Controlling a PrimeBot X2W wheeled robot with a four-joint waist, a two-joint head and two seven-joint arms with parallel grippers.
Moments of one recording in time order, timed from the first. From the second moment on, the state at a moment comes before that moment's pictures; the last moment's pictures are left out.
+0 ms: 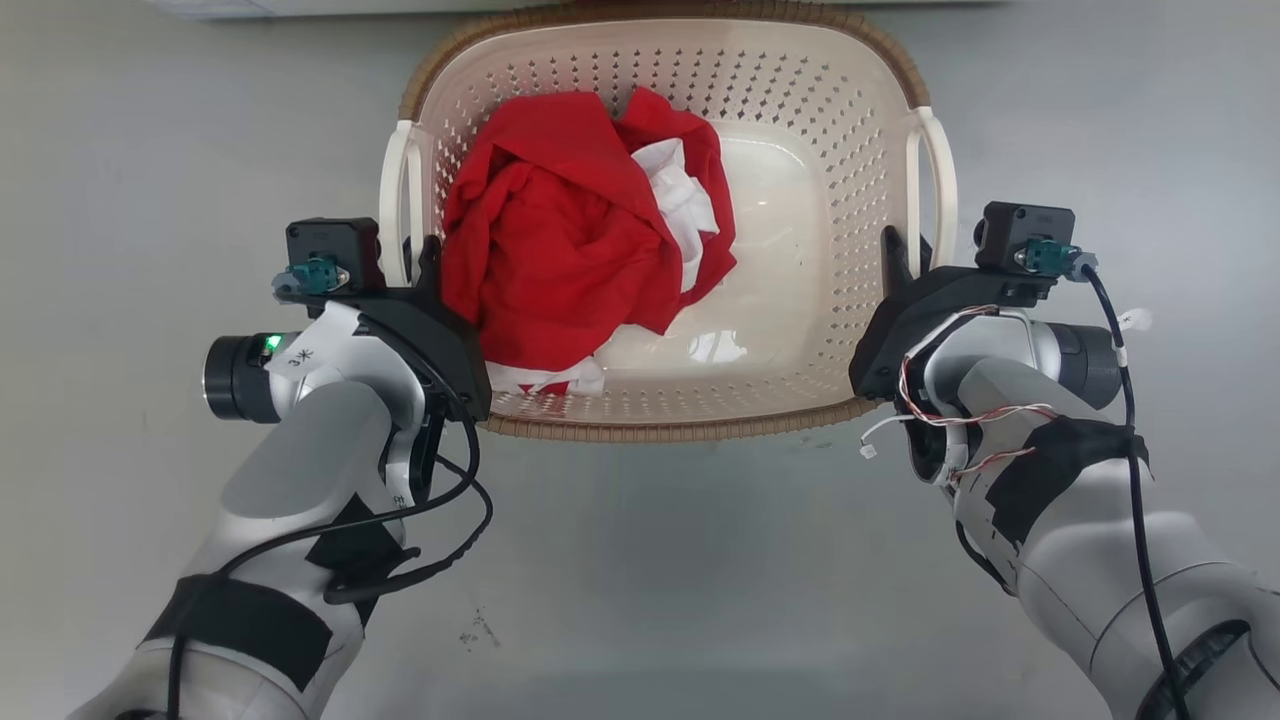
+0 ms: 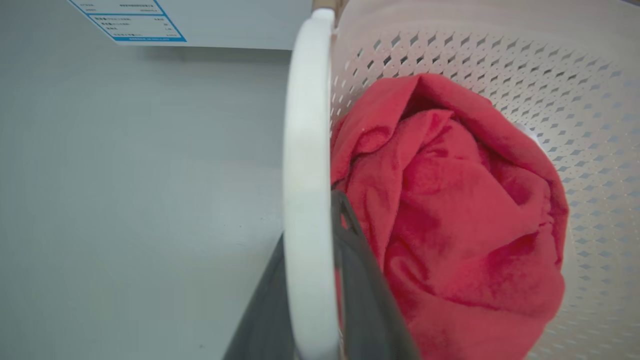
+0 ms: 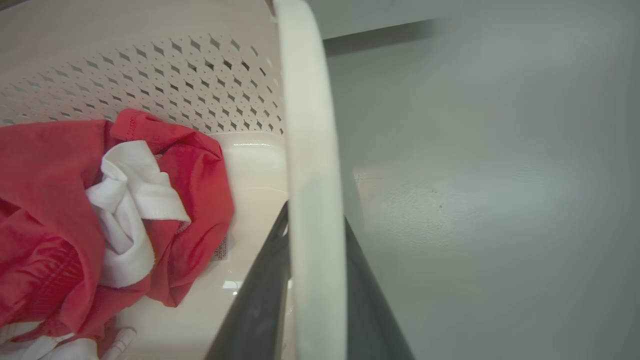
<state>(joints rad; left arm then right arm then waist) -1.04 0.06 -0.71 1.13 -0.85 0.08 -0.16 -1.16 -0.06 1.12 1.20 1.24 -0.13 -0.22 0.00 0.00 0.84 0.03</state>
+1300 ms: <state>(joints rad) -1.08 0.05 -0.68 1.22 -0.85 0.07 -0.23 -1.18 -0.06 1.14 1.21 1.21 -0.13 -0.25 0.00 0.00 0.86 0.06</state>
